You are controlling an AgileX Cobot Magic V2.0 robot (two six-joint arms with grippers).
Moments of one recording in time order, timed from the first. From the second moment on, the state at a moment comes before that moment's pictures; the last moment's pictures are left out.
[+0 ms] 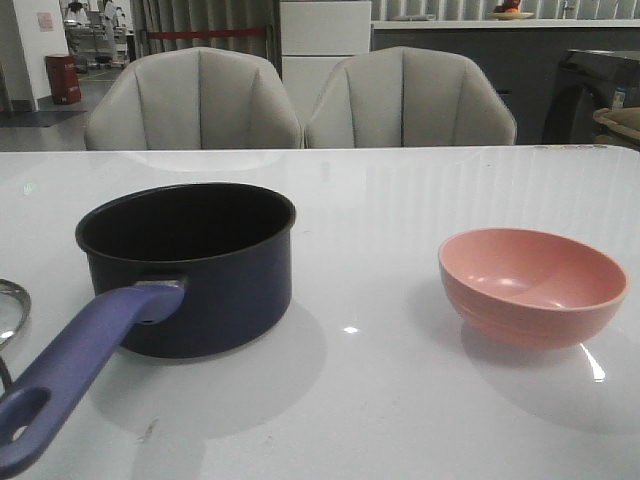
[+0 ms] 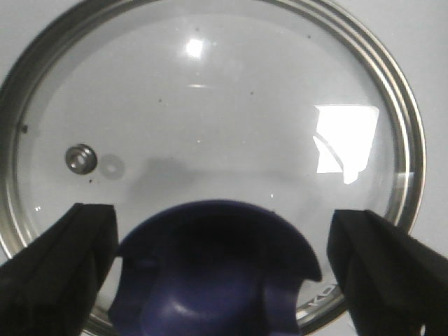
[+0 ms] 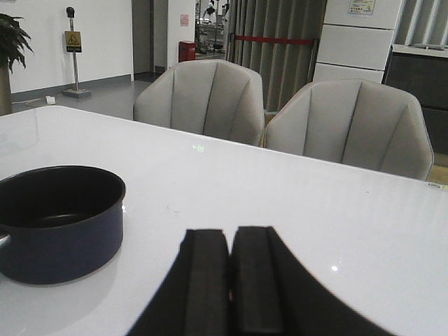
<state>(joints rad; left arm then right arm) 0.06 1.87 -1.23 -0.11 1.01 0.14 0.35 0.16 -0.14 0.20 0.02 -0.22</state>
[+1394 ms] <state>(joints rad) 0.06 1.83 -1.32 -0.11 1.03 0.14 0.35 0.16 -0.14 0.20 0.02 -0.22</state>
